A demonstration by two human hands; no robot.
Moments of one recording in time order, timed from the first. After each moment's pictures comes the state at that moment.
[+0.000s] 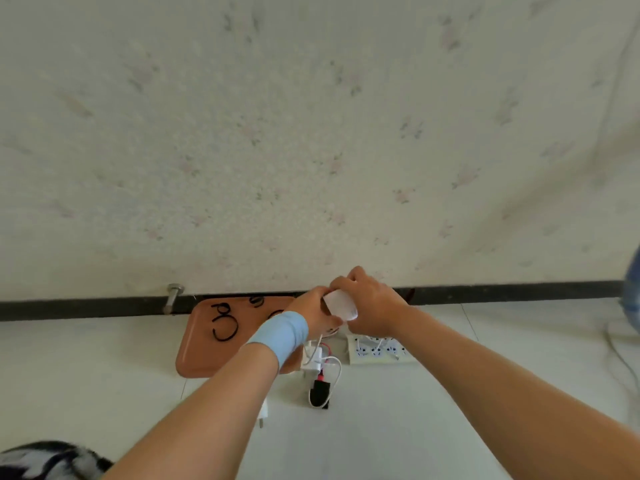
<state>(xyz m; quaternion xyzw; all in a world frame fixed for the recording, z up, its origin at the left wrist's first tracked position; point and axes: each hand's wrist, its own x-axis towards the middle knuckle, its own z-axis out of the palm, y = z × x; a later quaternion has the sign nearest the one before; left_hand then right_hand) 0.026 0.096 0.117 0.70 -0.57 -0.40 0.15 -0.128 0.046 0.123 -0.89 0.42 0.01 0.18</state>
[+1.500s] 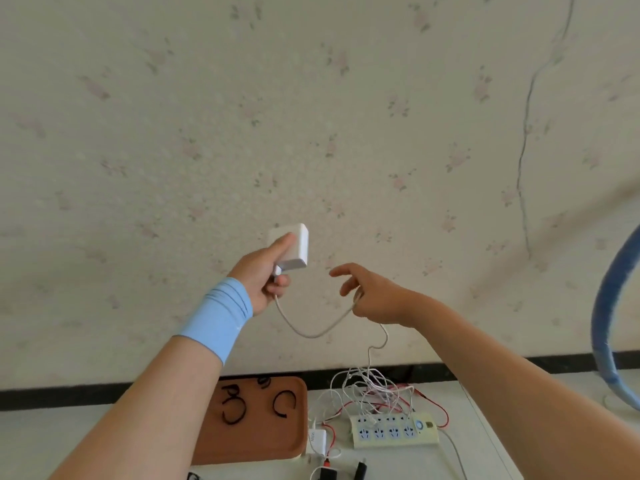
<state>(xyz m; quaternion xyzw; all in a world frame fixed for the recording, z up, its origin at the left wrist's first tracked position) 0.068 0.122 0.376 0.55 -0.29 -0.53 0.58 -0.139 0.060 0.334 -0.81 0.42 -0.15 0.39</state>
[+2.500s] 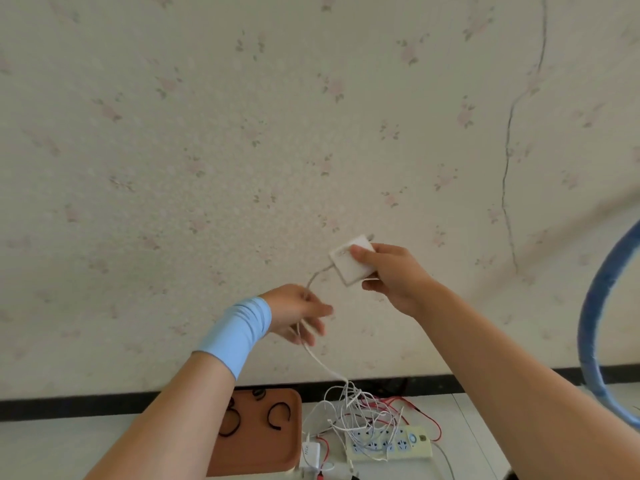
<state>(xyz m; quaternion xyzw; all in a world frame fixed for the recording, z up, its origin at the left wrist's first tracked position) 0.037 0.140 0.373 0.64 -0.56 -0.46 0.24 -0.153 0.071 0.393 -0.56 0.43 -0.41 0.58</state>
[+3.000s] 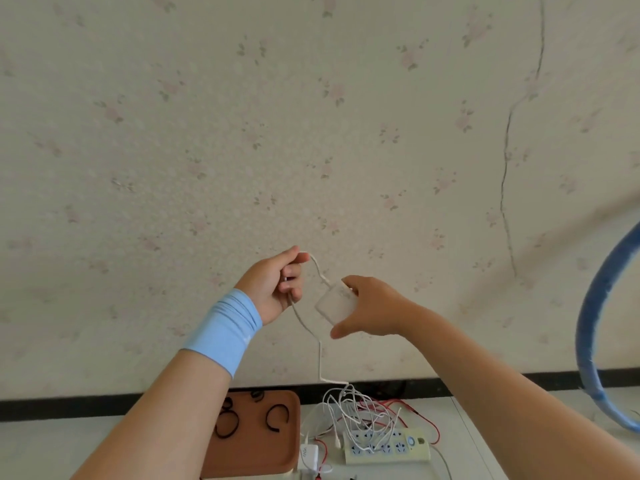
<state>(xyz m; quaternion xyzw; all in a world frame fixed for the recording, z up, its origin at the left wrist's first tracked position) 0.045 0.137 0.393 0.43 -0.32 -0.61 0.58 -0.145 0.088 0.370 -0.83 0.46 -0.14 0.28</state>
